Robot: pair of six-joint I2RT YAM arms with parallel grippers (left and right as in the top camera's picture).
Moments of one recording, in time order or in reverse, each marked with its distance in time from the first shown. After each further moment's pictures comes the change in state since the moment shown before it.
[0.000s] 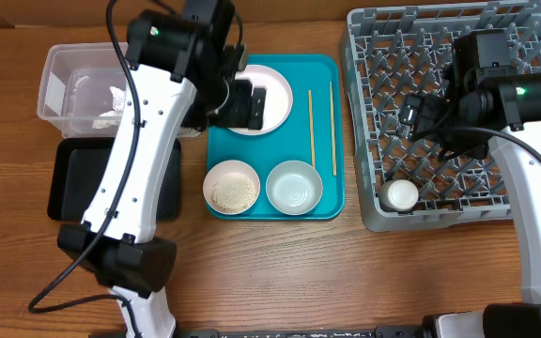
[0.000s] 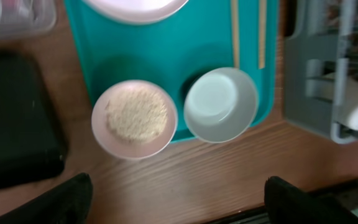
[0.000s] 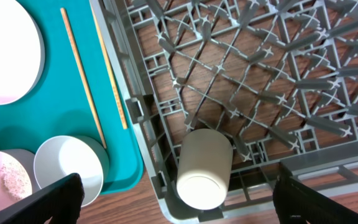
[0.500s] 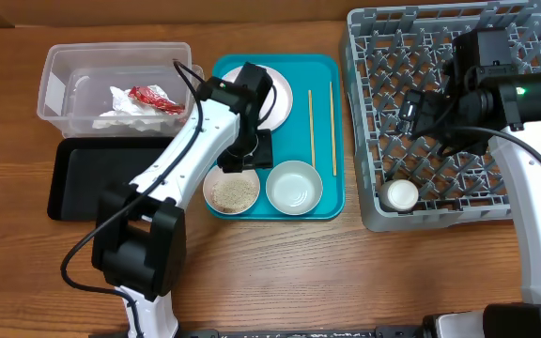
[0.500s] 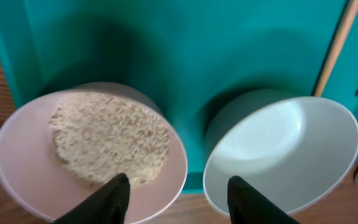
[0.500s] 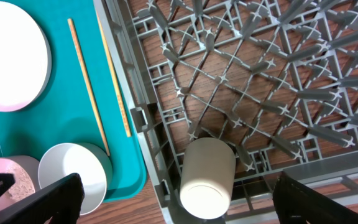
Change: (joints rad) left arm -0.089 0.016 -0.597 0.508 -0.056 -0.241; right arm 0.000 0.000 0.000 0.029 0.000 0.000
